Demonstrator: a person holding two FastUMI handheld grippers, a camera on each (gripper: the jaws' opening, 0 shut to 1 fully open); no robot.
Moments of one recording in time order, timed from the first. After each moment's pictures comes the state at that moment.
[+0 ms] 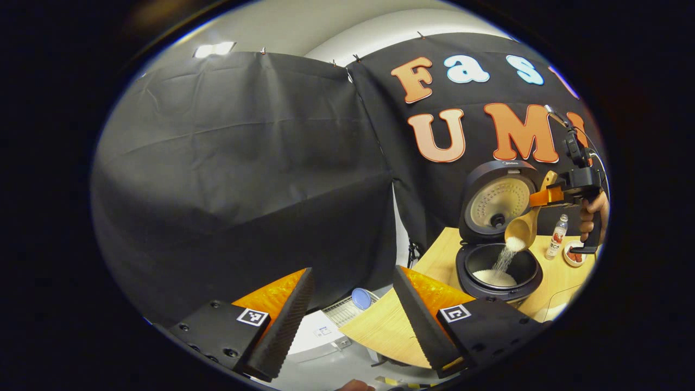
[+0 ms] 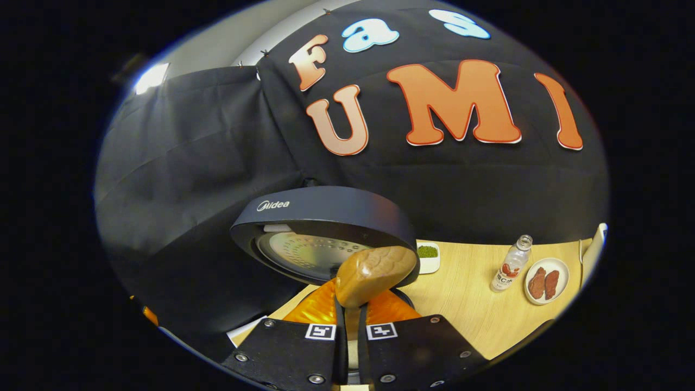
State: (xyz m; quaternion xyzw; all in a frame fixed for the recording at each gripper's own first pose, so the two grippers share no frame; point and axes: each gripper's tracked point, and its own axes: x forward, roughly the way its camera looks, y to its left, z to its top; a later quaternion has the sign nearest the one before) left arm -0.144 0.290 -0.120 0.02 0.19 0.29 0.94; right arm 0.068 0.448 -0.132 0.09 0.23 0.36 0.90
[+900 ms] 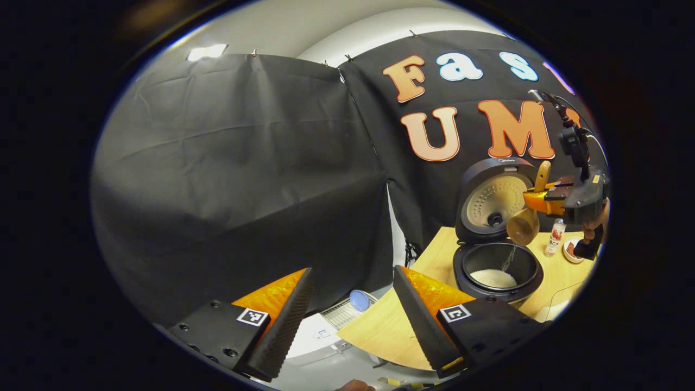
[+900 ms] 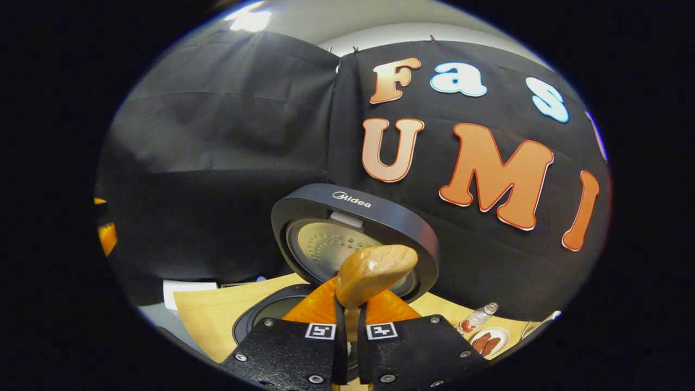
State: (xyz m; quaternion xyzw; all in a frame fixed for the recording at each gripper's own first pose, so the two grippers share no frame) left arm -0.130 0.287 -0.118 0.03 0.19 0.28 0.94; right arm 0.037 0.454 -0.115 -0.10 0.07 0.41 0.90
